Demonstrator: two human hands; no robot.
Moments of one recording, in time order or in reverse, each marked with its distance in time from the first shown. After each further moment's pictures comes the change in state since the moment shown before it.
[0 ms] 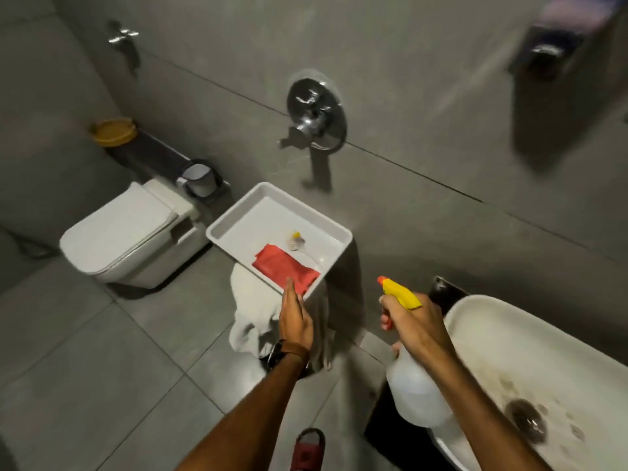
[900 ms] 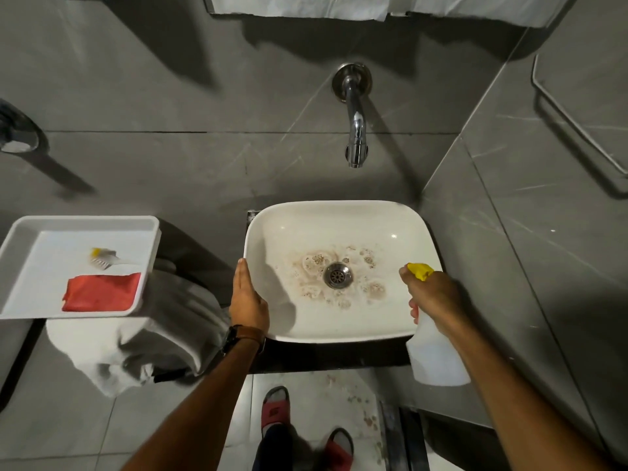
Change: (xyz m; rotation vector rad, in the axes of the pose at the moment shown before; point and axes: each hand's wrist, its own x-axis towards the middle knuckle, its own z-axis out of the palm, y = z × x) left_hand -0.174 0.048 0.162 0.354 -0.474 0.368; right_hand -0.175 0.234 -0.267 0.168 0.536 0.689
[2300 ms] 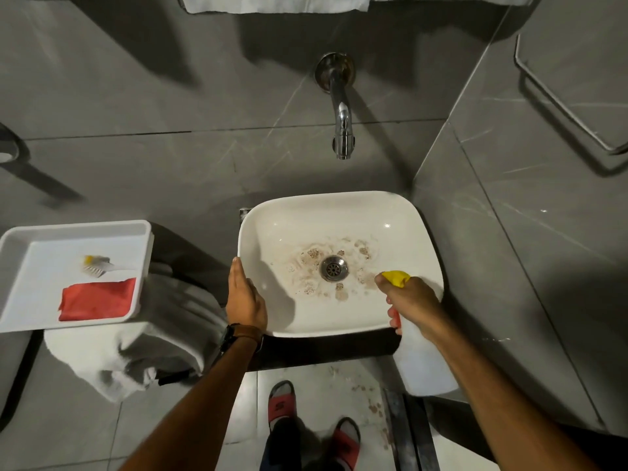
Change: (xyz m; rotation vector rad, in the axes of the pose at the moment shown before) left_hand -0.004 0.006 -0.005 0.014 -0.012 0.041; right_hand -0.021 0.017 0.024 0.014 -0.136 -0.002
